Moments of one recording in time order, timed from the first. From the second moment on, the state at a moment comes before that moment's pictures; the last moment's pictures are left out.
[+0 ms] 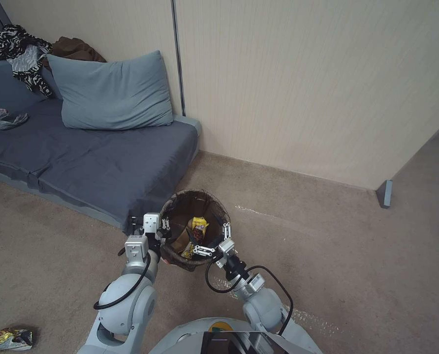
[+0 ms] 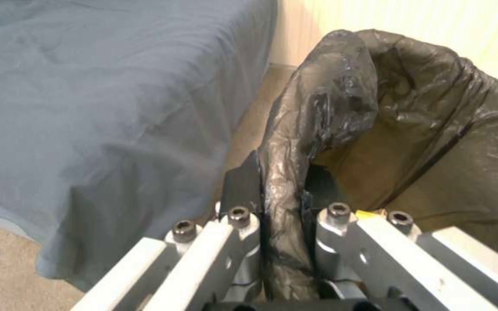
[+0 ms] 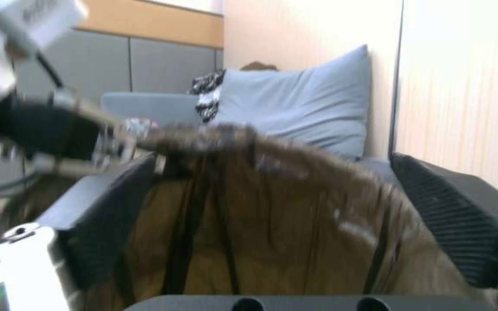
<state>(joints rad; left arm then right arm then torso) 1.57 -1.43 -0.39 -2.33 -0.13 0.56 -0.21 -1.41 1.36 0.07 1.79 0.09 0.53 -0.21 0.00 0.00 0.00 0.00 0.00</state>
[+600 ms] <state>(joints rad) 1.64 -1.37 -0.39 -2.37 -0.15 0.54 -0.17 -1.58 1.41 0.24 2.16 0.01 0.43 0.10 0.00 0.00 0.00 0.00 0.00</state>
